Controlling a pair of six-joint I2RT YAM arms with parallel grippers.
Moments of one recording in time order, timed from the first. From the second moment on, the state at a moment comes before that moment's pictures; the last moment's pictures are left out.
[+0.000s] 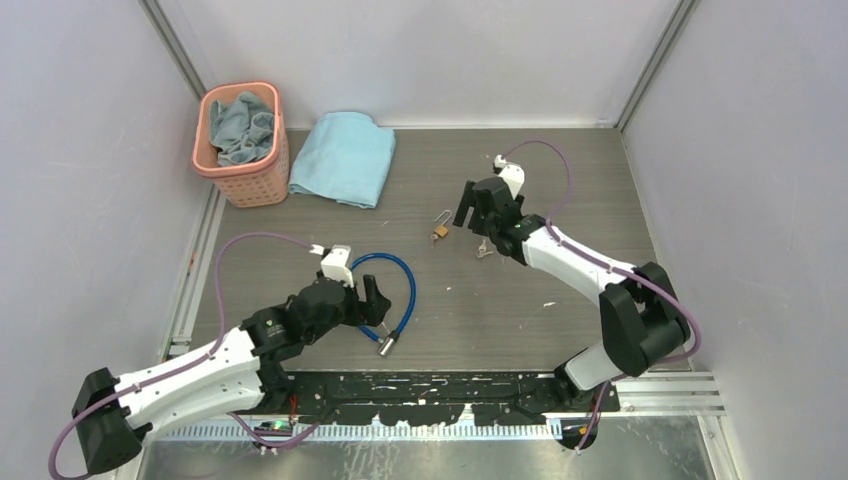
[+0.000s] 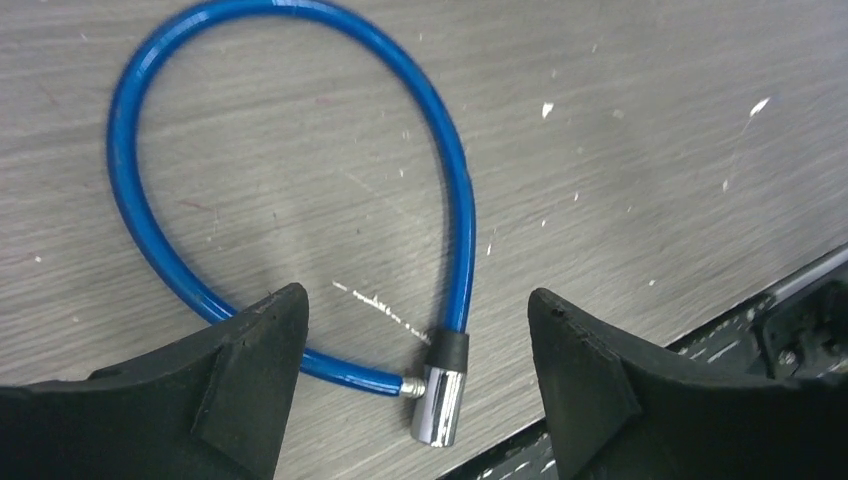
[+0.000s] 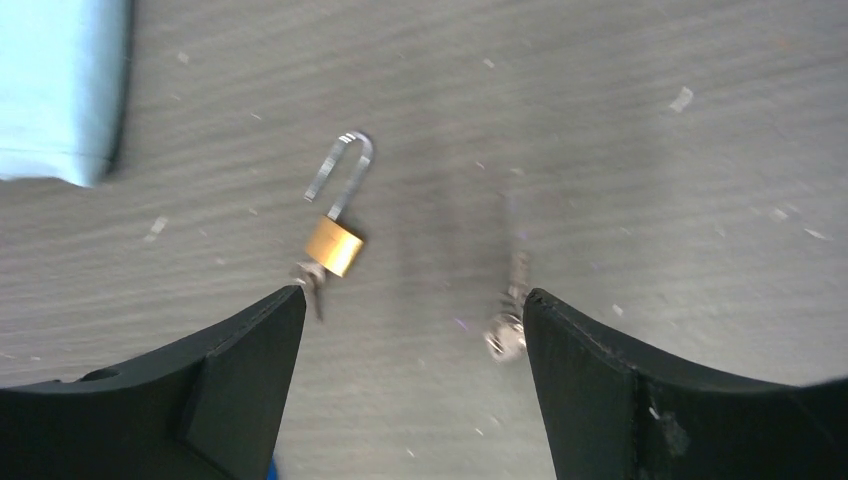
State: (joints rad) left arm -0.96 0.73 0.44 -0.24 -0.33 -0.66; right arm 0.52 1.51 0.97 -0.11 0.33 0.62
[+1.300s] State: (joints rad) left arm -1.16 1.42 0.69 -0.33 -0.26 -0.62; right arm 0.52 1.23 0.83 -0.63 0.41 0.74
